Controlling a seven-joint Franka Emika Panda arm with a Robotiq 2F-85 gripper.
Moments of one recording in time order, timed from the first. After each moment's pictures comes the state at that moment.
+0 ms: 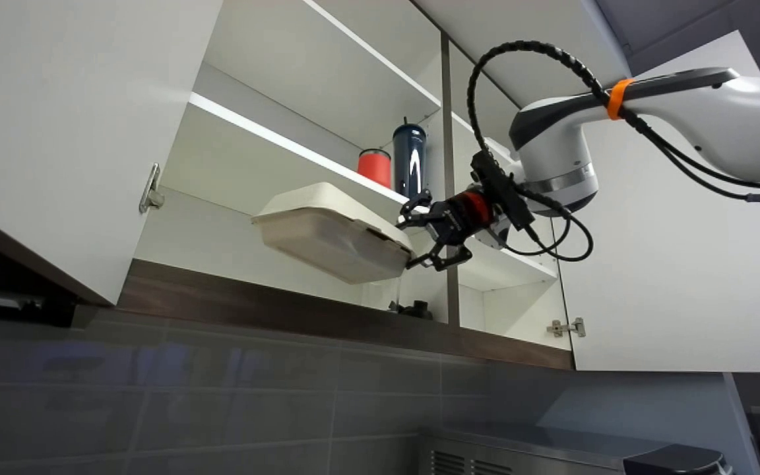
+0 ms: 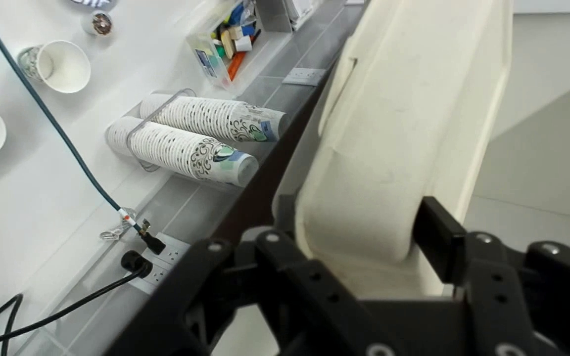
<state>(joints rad) -0.12 -0.14 0.07 -1.49 0.85 1.84 0.43</state>
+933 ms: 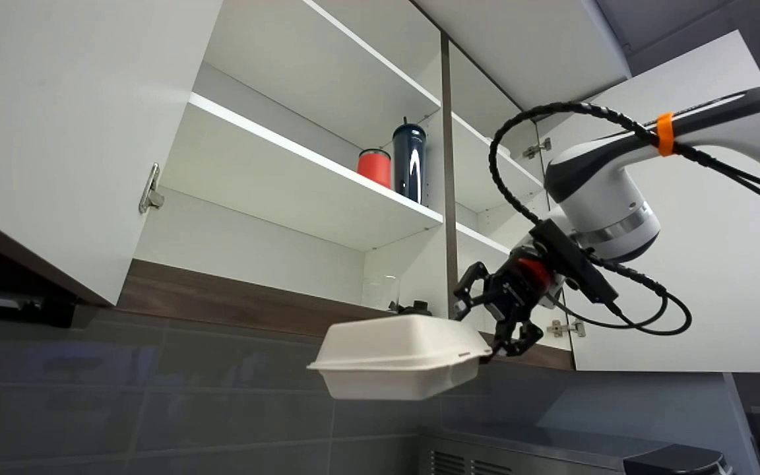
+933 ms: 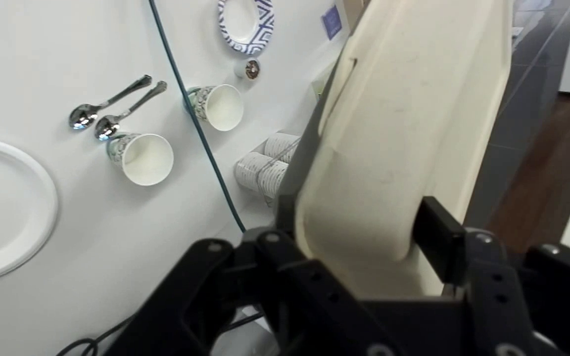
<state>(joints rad) -0.10 -0.36 -0.03 -1.92 0.74 1.79 0.19</state>
